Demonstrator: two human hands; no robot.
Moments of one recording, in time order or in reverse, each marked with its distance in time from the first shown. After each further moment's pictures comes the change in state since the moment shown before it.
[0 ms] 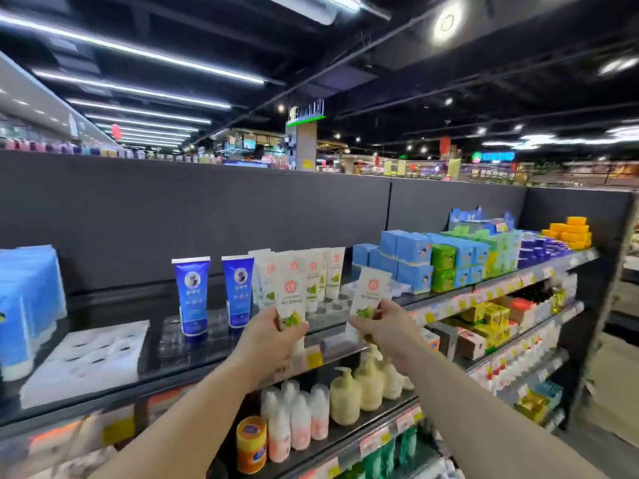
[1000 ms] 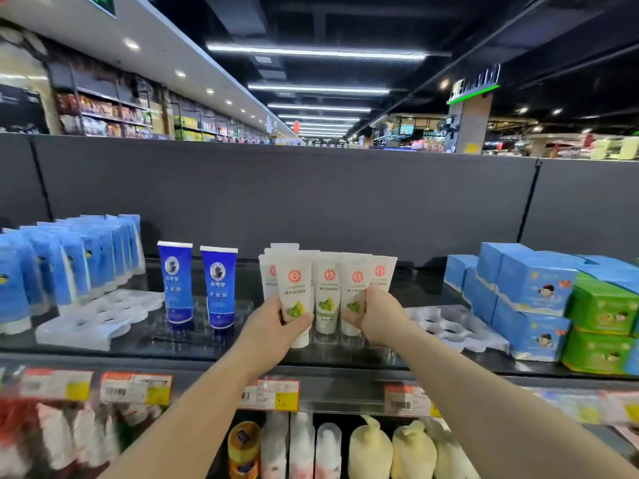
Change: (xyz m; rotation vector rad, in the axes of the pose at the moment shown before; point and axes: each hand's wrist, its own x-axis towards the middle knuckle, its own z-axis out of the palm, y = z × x) left_hand 0.091 -0.009 0.070 0.162 0.430 -0.221; right_hand 0.191 0.001 0.014 -0.579 -0.553 -0.423
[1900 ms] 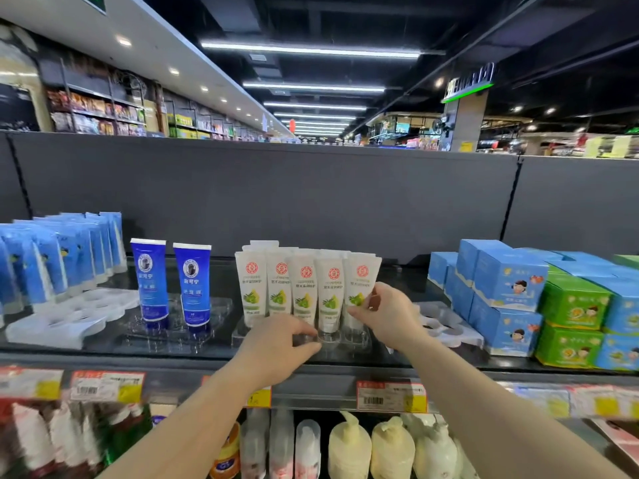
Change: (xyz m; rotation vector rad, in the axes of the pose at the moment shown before) left_hand -0.004 0.008 0.038 0.602 -0.161 0.179; right_hand 0.002 0.057 -0.014 0.151 0.135 -0.033
